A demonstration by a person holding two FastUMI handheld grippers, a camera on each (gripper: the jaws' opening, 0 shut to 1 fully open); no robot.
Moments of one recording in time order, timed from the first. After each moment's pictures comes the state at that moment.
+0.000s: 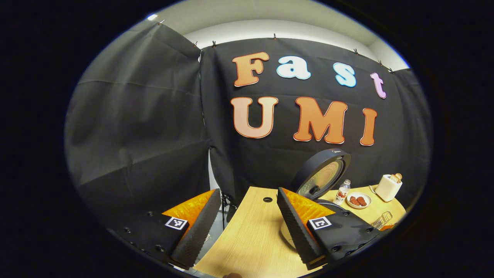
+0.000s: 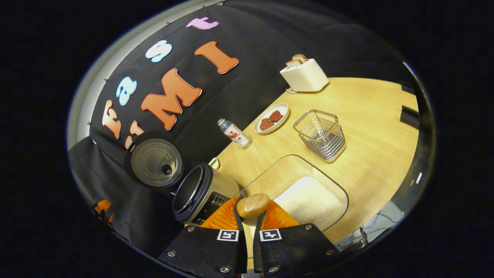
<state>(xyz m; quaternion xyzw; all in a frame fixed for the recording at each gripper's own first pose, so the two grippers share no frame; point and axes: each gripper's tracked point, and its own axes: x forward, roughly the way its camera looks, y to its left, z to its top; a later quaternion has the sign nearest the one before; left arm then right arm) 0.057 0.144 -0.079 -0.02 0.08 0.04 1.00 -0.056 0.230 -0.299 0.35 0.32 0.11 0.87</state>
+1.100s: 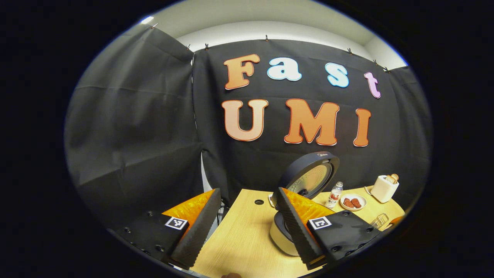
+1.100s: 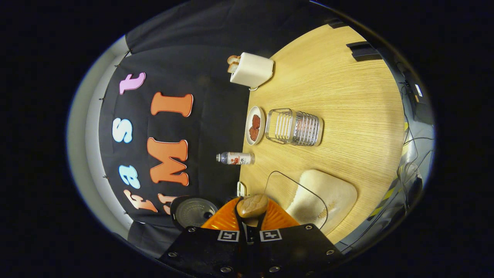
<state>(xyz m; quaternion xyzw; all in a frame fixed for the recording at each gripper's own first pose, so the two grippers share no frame) 0.063 0.102 -0.062 -0.01 0.06 0.02 1.00 -0.032 0.171 -0.265 0.61 0.32 0.04 0.72</state>
